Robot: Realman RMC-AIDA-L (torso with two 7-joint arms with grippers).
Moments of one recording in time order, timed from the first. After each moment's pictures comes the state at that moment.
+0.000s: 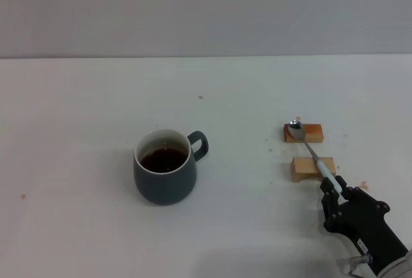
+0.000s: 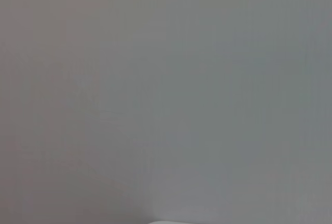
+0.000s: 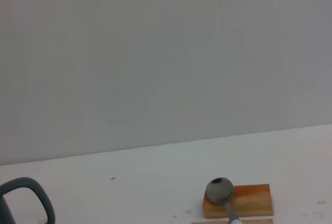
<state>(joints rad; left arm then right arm) -0.12 -1.87 -1.62 -0.54 2.89 0.65 -0.26 0.04 2.07 0.62 0.66 -2.34 -0.91 0.01</state>
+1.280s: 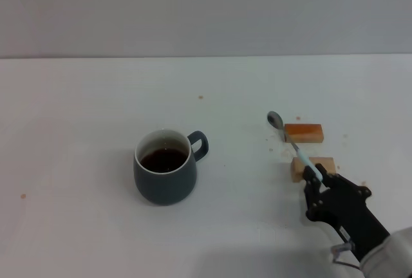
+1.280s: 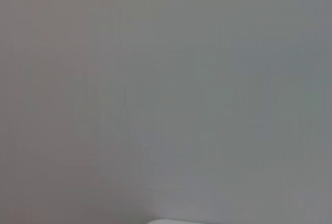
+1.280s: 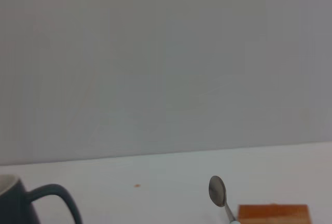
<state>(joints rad) -0.14 -1.87 -1.63 -0.54 2.89 0.64 -0.26 0.07 2.07 0.62 0.73 -2.35 -0.86 -0.06</state>
